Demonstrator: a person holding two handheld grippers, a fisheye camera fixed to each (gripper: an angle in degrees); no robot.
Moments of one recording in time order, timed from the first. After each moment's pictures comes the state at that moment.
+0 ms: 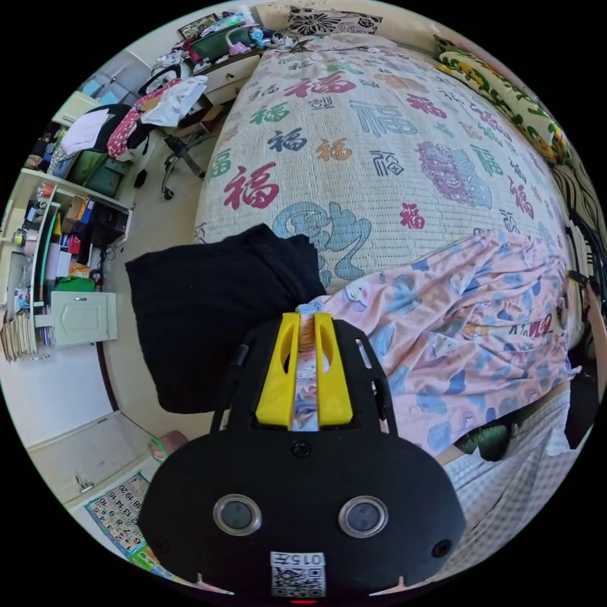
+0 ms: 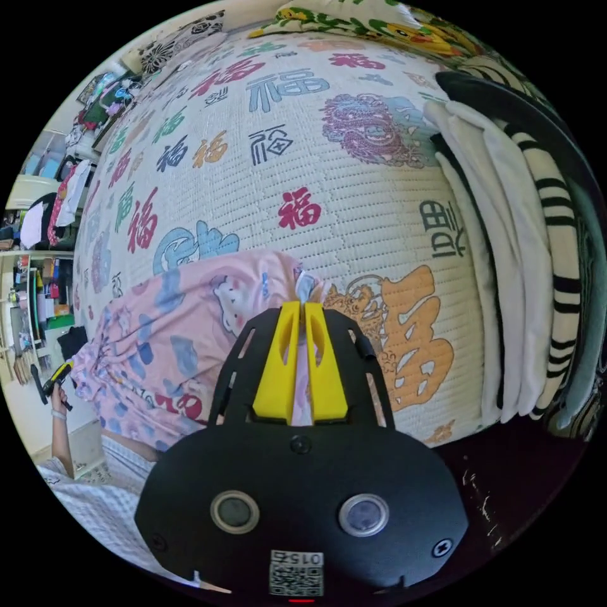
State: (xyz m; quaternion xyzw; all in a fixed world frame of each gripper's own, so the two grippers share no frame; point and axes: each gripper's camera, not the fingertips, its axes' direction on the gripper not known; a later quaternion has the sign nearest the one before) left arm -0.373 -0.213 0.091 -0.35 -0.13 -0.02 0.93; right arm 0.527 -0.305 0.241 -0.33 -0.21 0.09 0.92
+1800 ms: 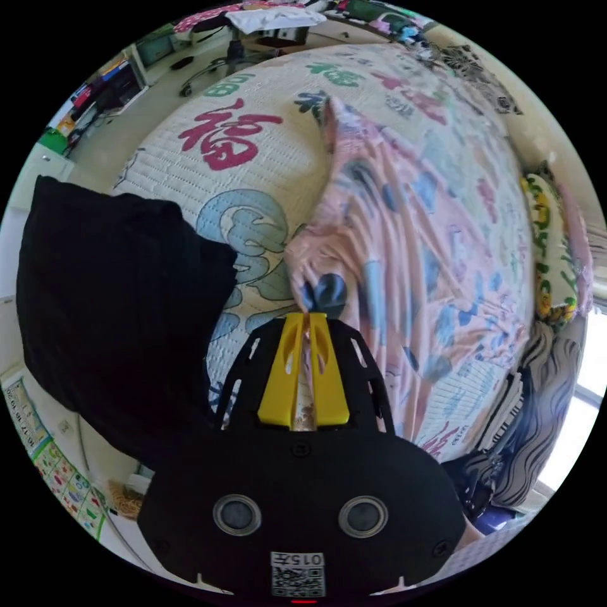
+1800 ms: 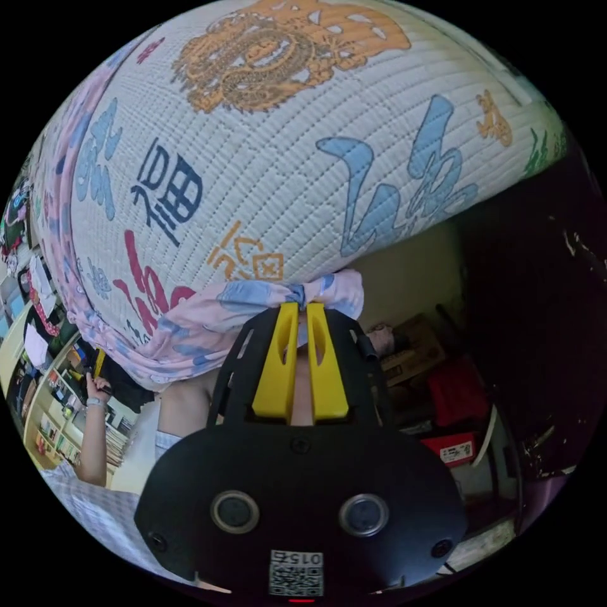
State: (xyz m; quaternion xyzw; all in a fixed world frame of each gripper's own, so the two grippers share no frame) left arm -0.356 -0.225 0.277 -0.33 -0.02 -0.34 0.88; right arm 0.550 -0.178 0.306 -0.54 -0.18 0.28 0.77
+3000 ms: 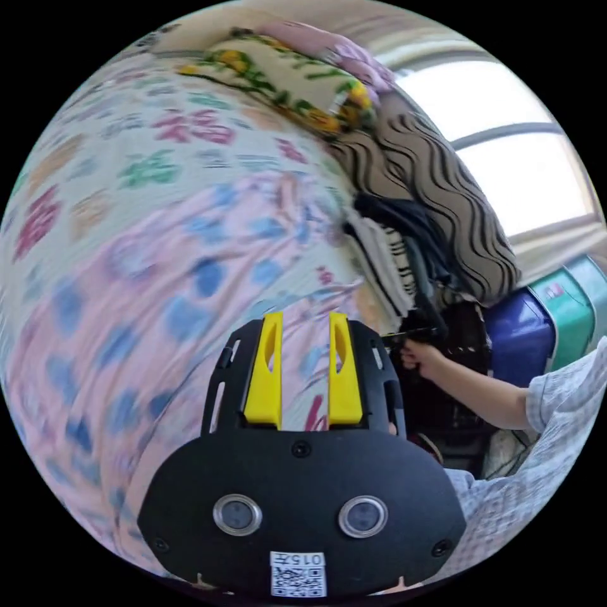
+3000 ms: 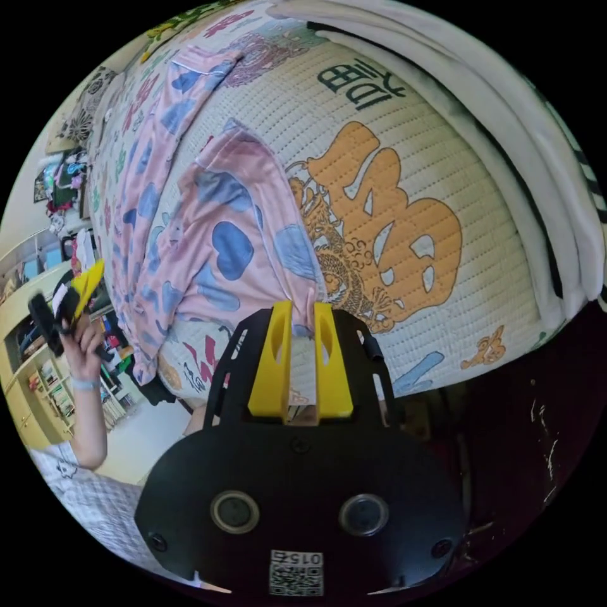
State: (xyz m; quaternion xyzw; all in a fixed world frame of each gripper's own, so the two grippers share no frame) left arm 0.091 -0.352 0.486 -0.31 0.39 0.12 0.86; right arm 0.622 -0.197 0.405 -0.43 -0.29 0.25 0.82
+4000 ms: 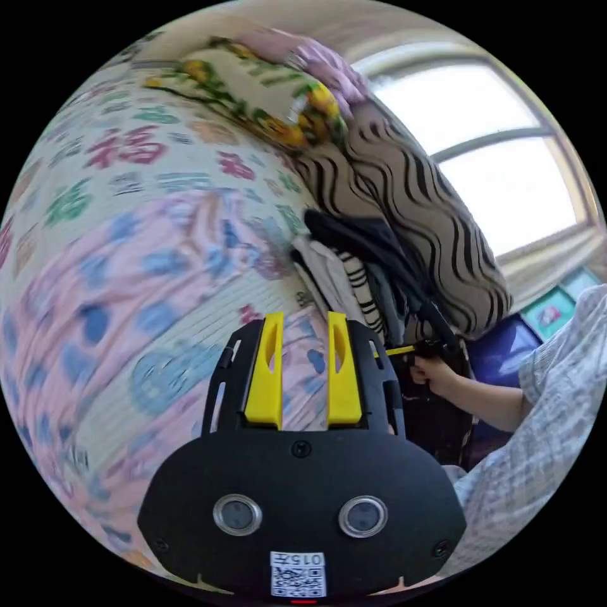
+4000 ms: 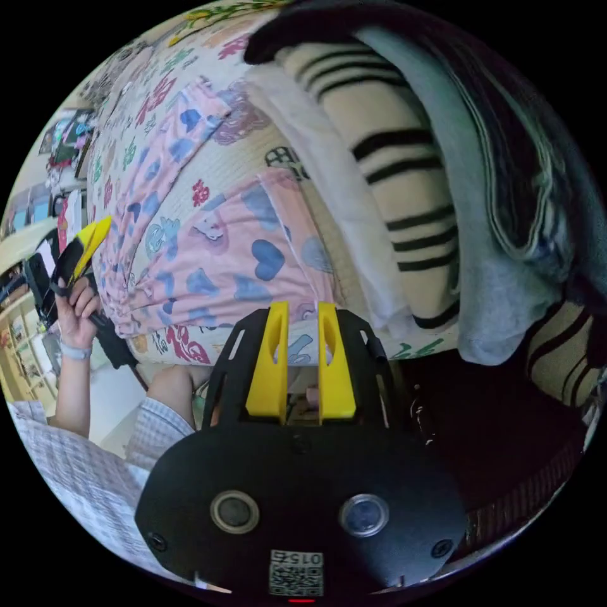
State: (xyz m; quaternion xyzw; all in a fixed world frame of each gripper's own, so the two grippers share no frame) left arm 0.038 -0.277 0.424 -0.23 0.36 -0.05 0.90; right arm 0.607 -0.219 0.435 -0.44 -0.24 0.12 0.86
